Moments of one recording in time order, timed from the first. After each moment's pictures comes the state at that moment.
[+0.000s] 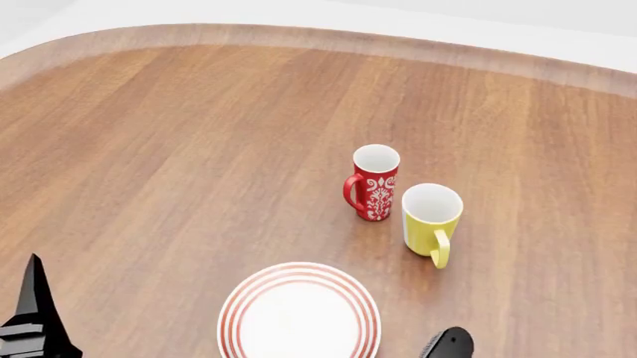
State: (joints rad) left arm 0.04 -0.30 0.04 0.62 -0.38 -0.28 -0.37; right arm 0.28 0.77 -0.43 -0.42 0.57 0.73 -0.44
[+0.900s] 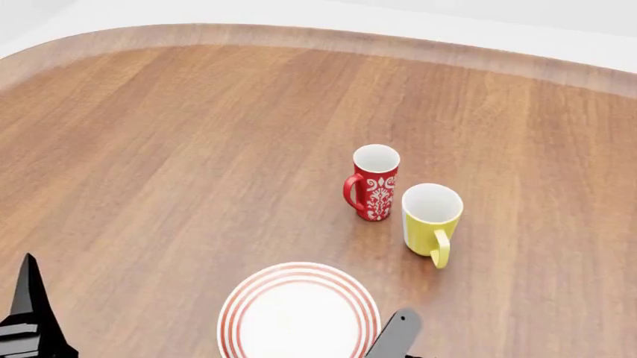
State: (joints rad) left arm 0.05 -0.31 0.04 0.64 -0.40 -0.27 -0.39; right arm 0.50 0.66 -0.63 -0.19 0.46 0.79 -0.56
